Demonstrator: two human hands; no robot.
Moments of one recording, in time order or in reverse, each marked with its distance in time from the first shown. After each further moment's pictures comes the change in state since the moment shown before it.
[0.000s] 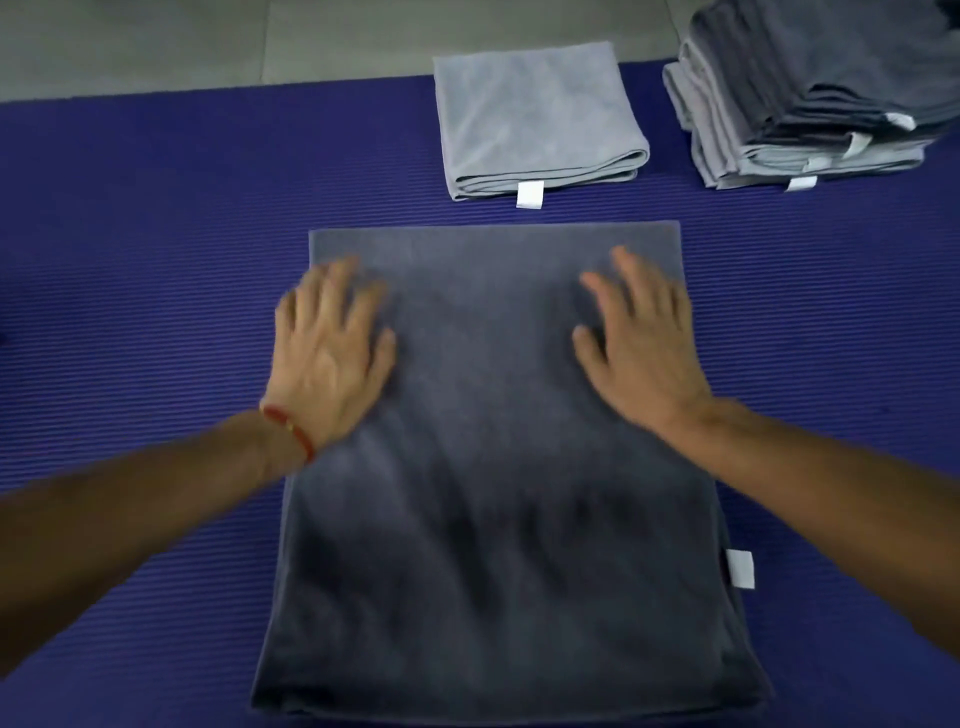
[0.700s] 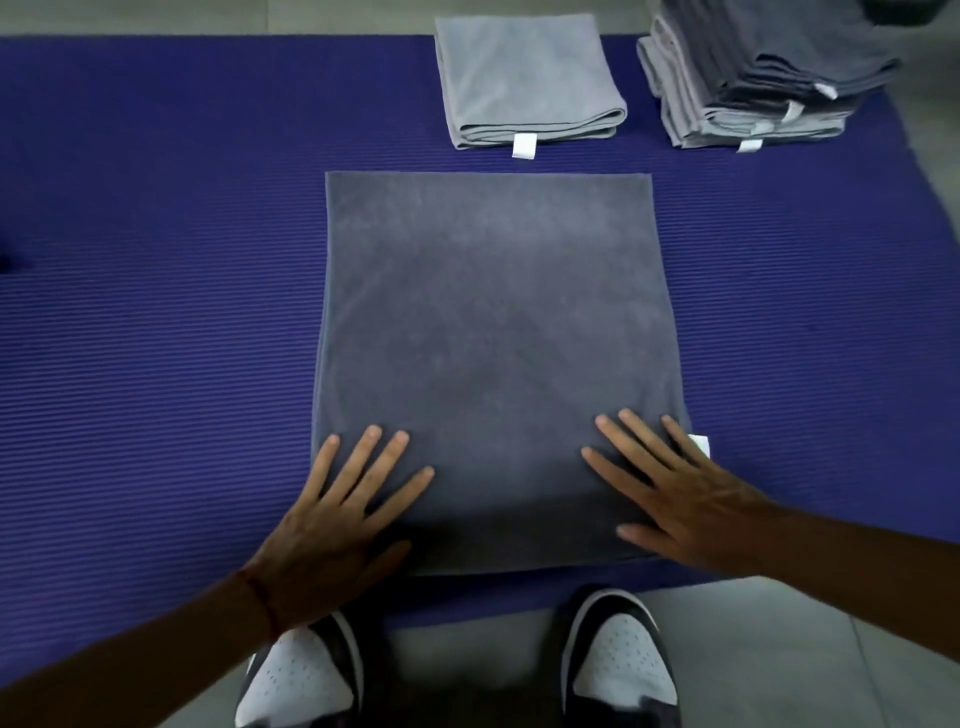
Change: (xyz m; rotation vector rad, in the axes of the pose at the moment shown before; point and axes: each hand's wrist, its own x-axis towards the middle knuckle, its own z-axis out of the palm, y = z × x) left_hand -0.234 0.013 -0.012 0.067 -0.423 0.449; right_hand -0.227 0.010 -0.038 -0.295 -0.489 -0.512
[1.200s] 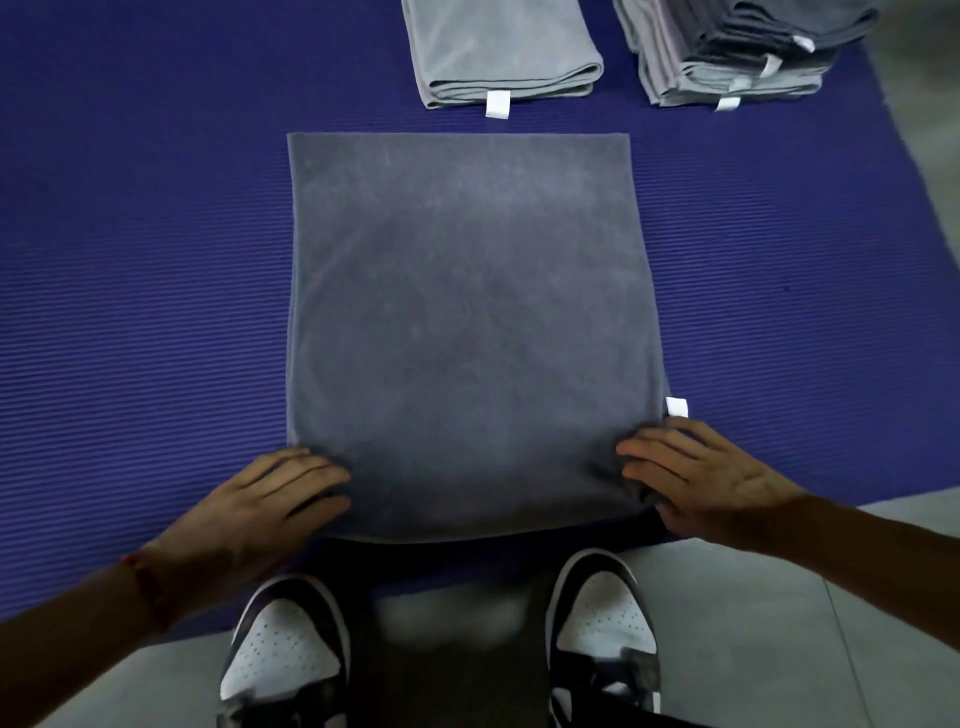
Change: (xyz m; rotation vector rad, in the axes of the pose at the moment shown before) left_hand -0.034 -0.048 0.001 -0.098 0.167 0.341; right_hand -0.039 0.015 0.017 0.050 0.211 -0.183
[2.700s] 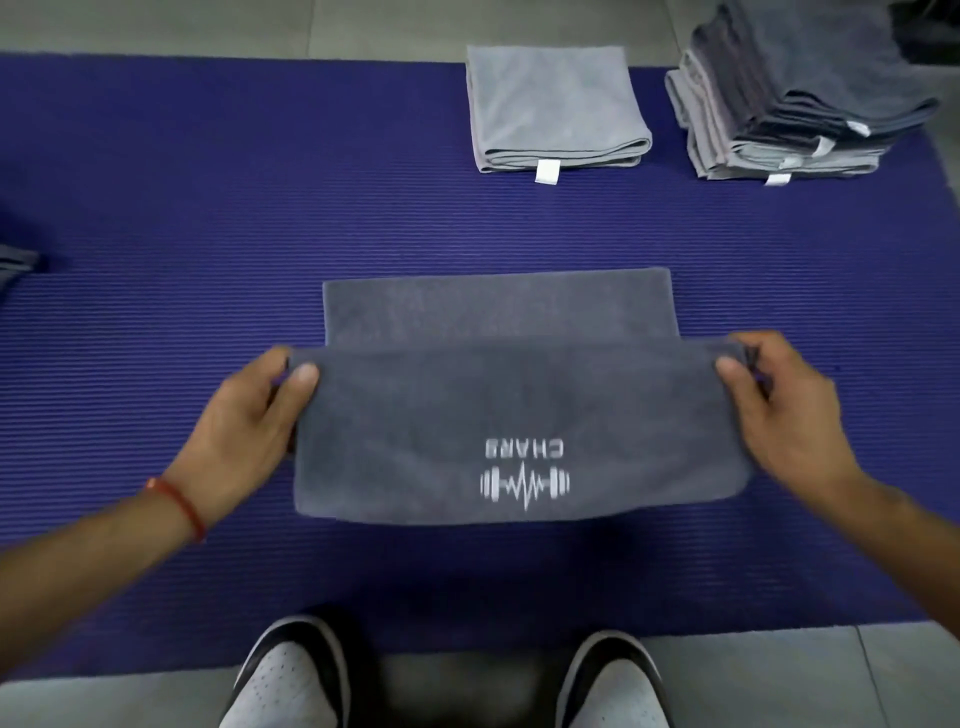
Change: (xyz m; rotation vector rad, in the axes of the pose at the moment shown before) left_hand 0.076 -0.024 -0.093 -0.877 0.485 -1.065; right_hand 0.079 0.063 -0.077 0.569 0.492 0.947
